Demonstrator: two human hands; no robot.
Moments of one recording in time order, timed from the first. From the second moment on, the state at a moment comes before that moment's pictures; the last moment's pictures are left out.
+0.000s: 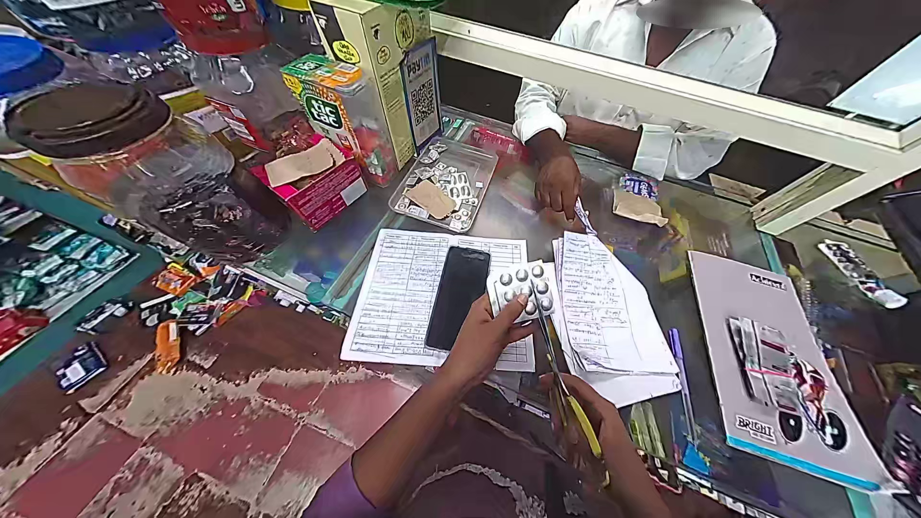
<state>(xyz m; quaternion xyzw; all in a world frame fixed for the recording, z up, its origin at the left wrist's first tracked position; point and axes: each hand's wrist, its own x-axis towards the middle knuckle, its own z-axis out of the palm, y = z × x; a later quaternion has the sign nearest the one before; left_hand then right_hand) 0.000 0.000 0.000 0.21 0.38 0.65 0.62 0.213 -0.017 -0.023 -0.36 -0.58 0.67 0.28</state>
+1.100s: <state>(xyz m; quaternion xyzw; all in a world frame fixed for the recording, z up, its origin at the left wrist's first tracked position) 0.004 -0.008 -0.002 0.19 0.39 0.64 0.64 0.213 -0.027 -0.029 -0.38 -0.59 0.65 0.29</state>
